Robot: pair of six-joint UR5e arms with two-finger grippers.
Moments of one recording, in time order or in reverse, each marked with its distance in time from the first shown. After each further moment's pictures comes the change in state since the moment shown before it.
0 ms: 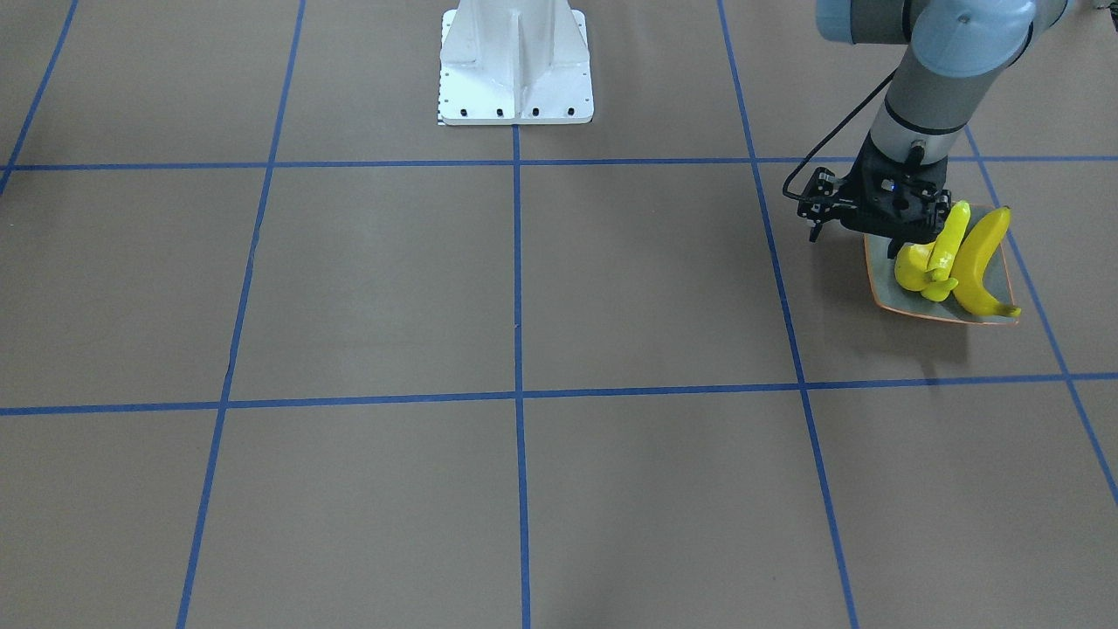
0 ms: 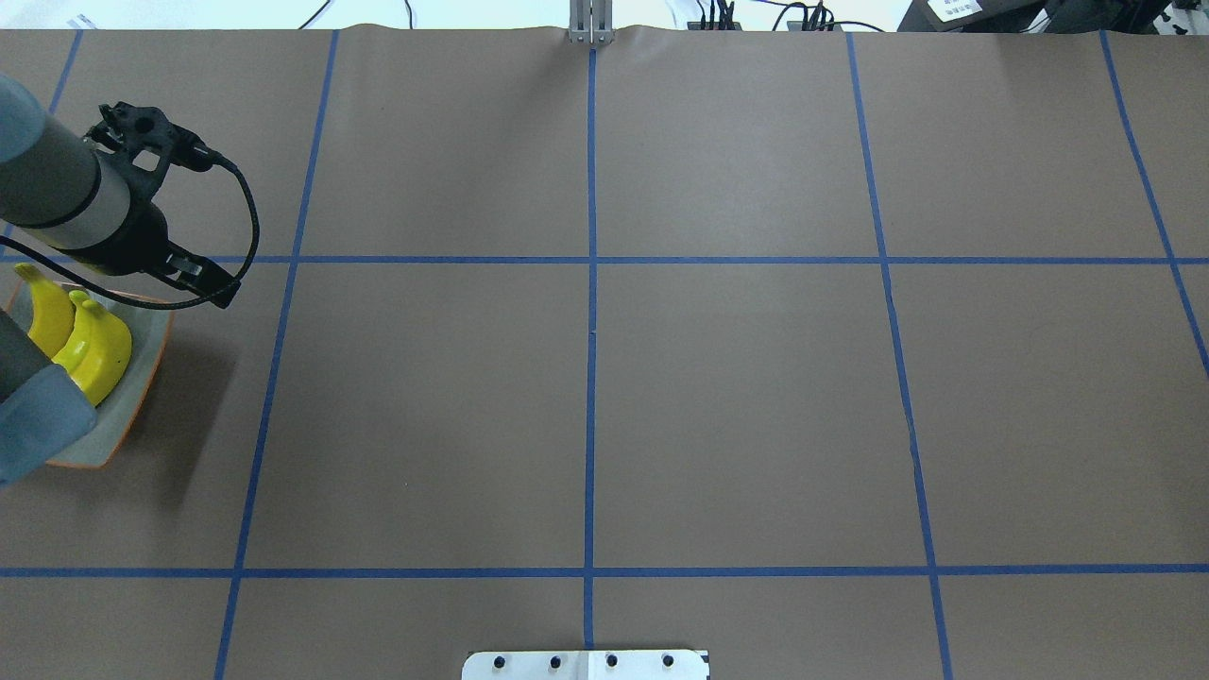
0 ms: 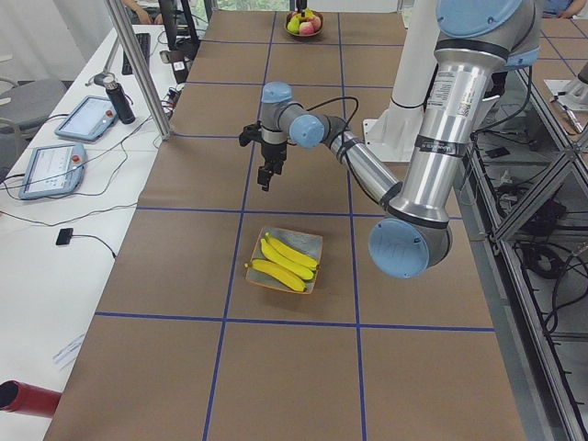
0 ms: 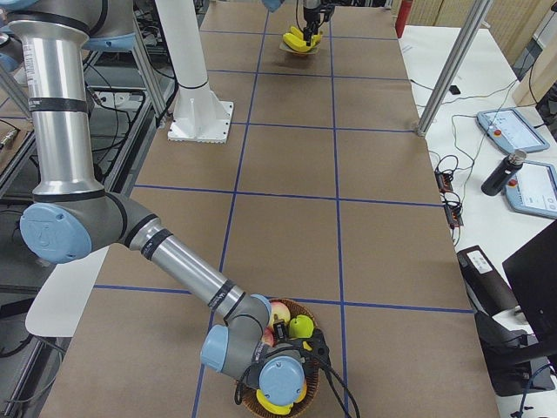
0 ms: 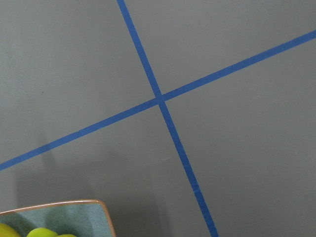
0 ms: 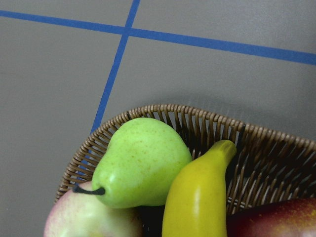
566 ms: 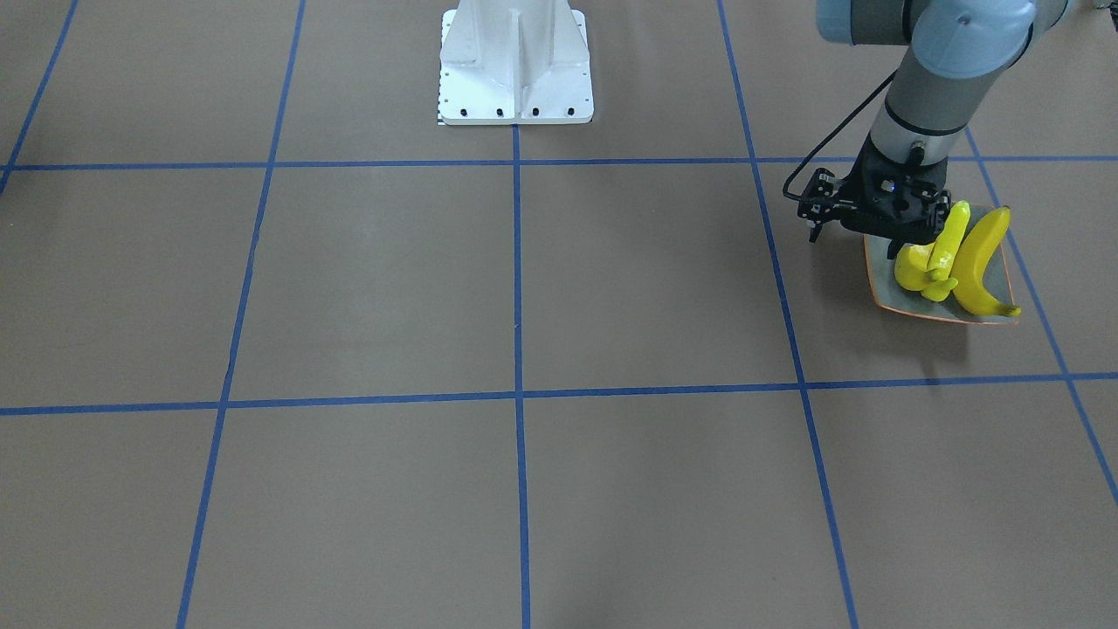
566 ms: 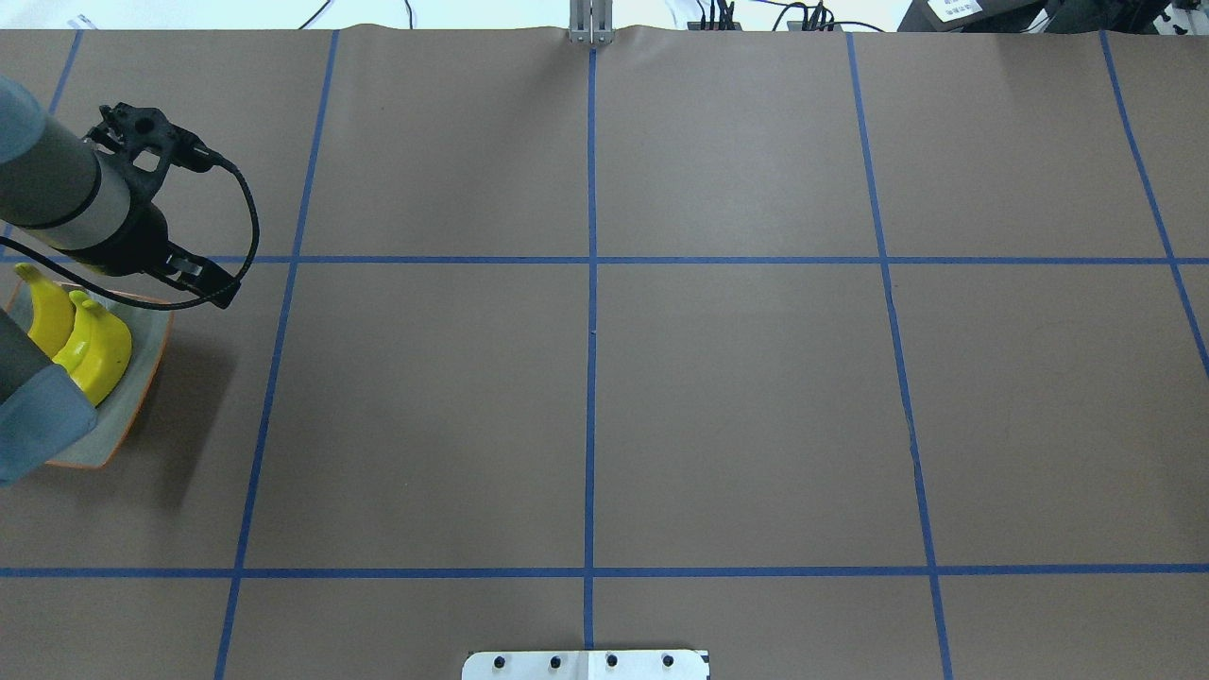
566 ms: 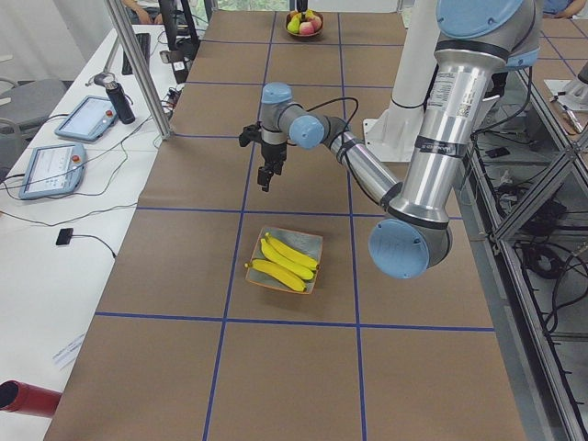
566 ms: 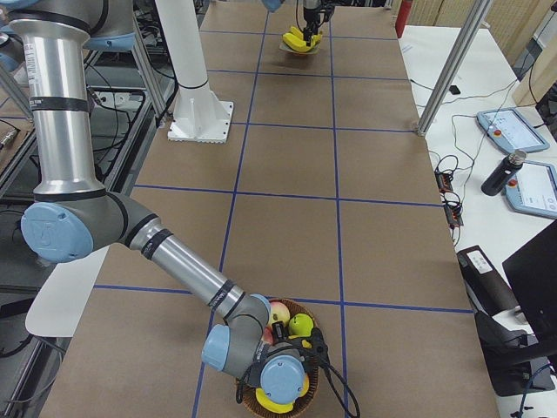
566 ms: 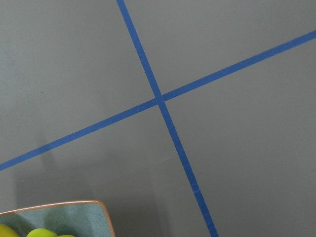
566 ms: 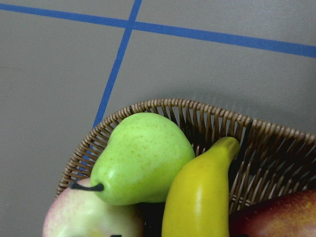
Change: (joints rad) left arm 0.000 0.000 0.002 -0.001 0.000 0.000; right arm -0.019 0.002 -0.009 -0.002 -0.001 -0.019
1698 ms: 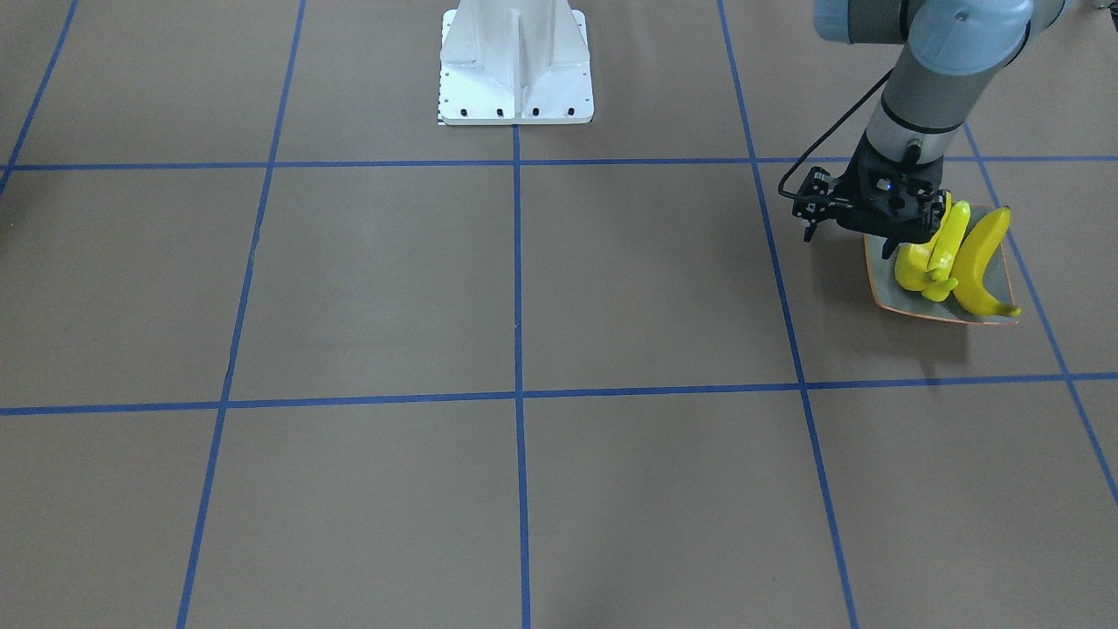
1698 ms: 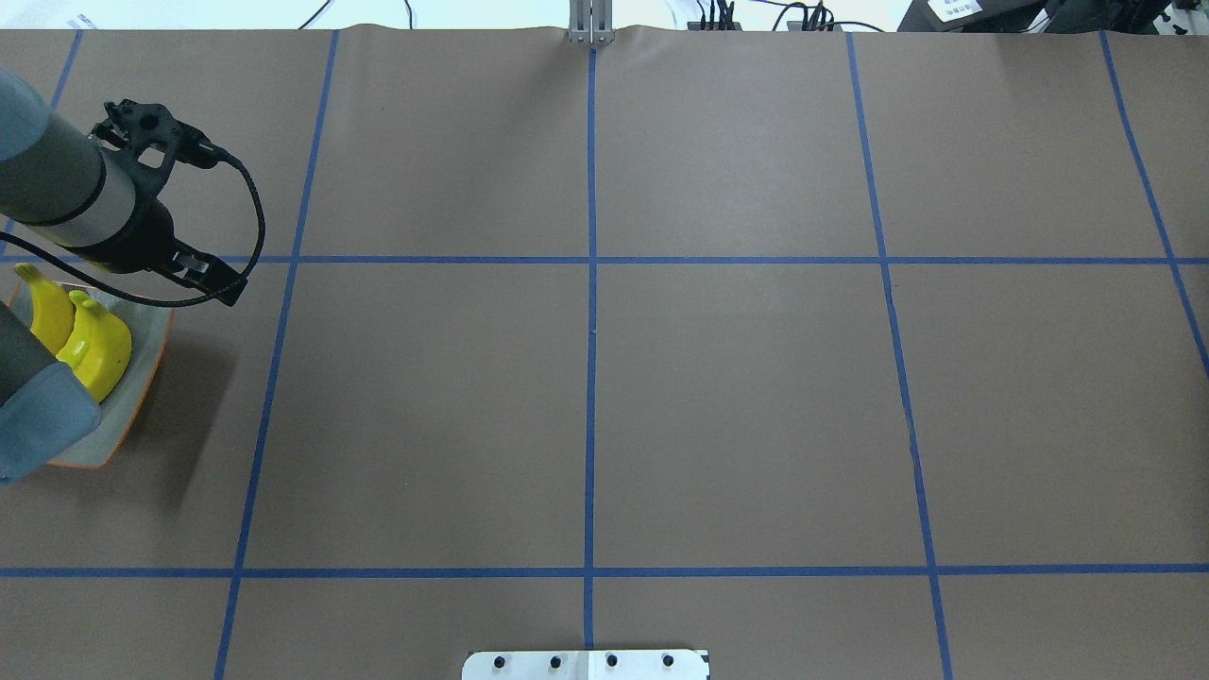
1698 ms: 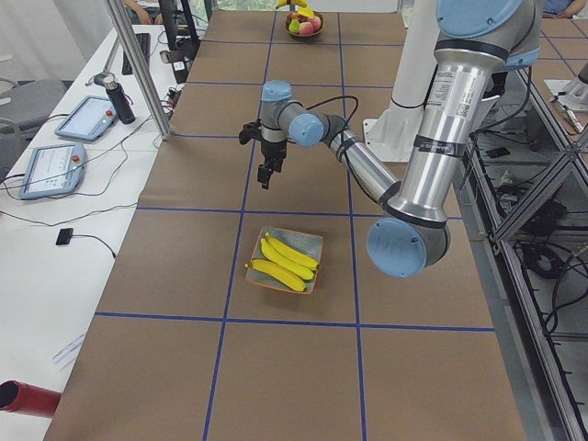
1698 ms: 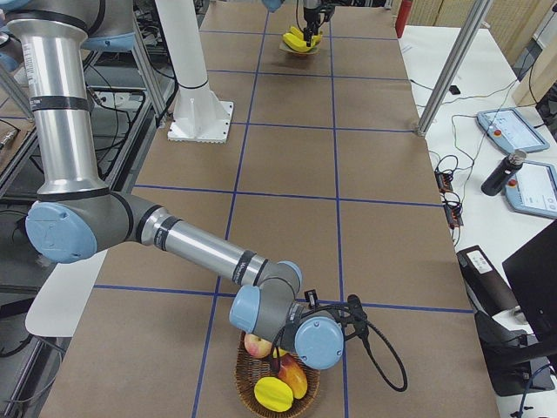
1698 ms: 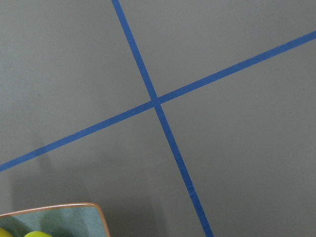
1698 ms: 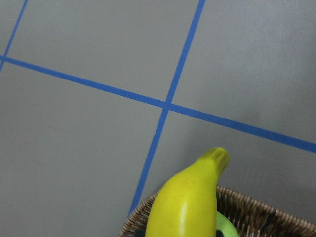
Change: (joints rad) left arm 0.002 -0.021 0.001 -0.003 -0.007 -0.023; right arm 0.069 0.058 0.298 -0.336 0.034 0.066
